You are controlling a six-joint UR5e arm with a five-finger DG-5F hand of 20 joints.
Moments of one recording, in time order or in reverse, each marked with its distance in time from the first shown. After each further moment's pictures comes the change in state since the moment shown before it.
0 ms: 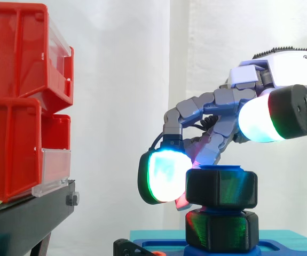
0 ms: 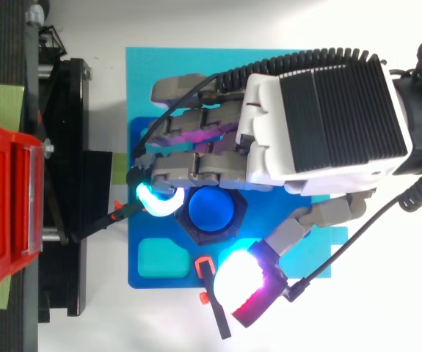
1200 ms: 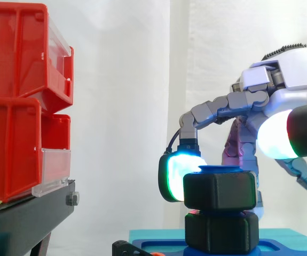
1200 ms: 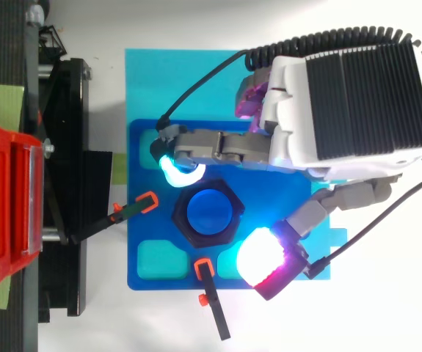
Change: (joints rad) arm -0.011 0.029 0.020 -0.142 0.004 -0.110
